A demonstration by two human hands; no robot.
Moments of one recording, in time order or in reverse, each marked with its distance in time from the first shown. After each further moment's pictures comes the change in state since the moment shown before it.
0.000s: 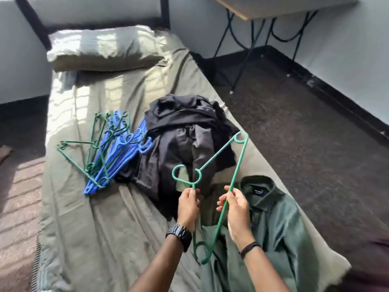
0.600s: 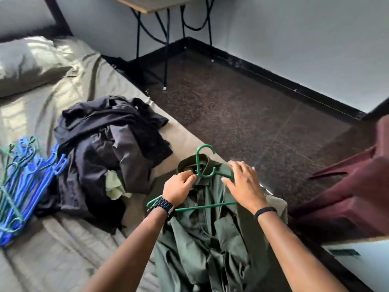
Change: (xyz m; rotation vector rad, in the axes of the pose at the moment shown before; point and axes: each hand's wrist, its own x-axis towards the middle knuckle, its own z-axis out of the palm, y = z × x) left_hand -0.016 -0.027 0.140 1.071 -0.488 0.651; right_hand 0.030 -0.014 -0.224 -1.280 0.121 -0.344
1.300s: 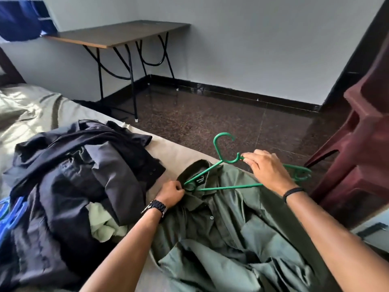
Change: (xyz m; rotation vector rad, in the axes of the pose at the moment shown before) left_hand 0.116 -0.126 0.039 0.163 -0.136 0.110; right_hand 0.020 0.039 0.053 -0.066 0.399 0.008
